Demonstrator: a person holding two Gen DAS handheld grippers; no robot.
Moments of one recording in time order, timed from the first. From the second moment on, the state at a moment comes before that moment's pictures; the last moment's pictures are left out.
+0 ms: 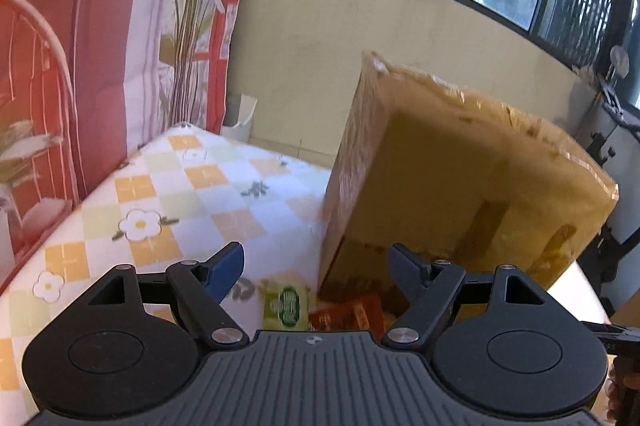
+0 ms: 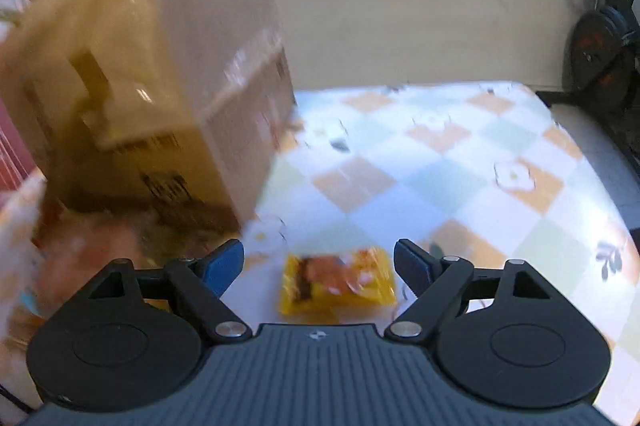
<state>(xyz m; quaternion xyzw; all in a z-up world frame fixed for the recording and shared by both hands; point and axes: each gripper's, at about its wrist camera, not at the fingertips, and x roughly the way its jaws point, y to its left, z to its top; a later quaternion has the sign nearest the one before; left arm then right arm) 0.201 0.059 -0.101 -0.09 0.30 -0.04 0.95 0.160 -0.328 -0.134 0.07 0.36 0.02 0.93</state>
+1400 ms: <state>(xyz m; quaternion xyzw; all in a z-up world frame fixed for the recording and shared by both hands) 0.195 0.054 -0.147 -0.09 0.35 -0.03 0.93 0.150 -0.281 -0.159 -0.03 0.33 0.00 0.94</state>
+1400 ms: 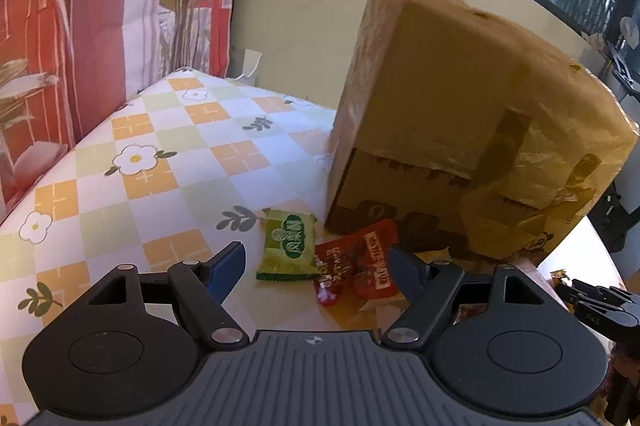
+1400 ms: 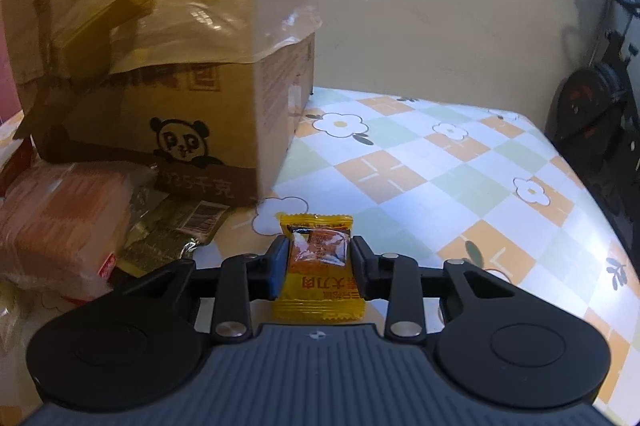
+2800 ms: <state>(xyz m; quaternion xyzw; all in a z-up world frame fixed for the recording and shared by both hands) 0.245 0.060 -0.202 -0.06 0.40 -0.01 0.92 0.149 -0.274 -0.164 -0.05 0.32 0.02 0.95</state>
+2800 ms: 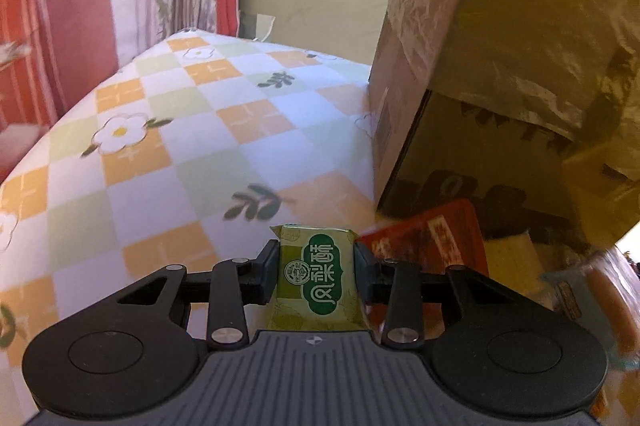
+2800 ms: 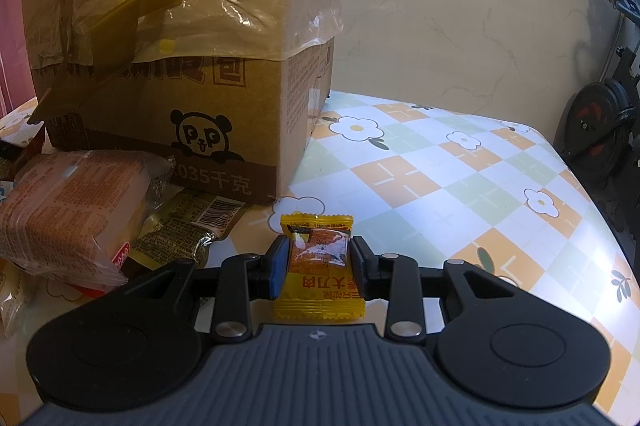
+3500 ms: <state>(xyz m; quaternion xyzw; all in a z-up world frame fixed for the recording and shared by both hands) 0.192 0.043 -0.093 -0.04 0.26 -0.08 0.96 0.105 -0.266 -0.057 0.03 0.18 0.05 0.98</state>
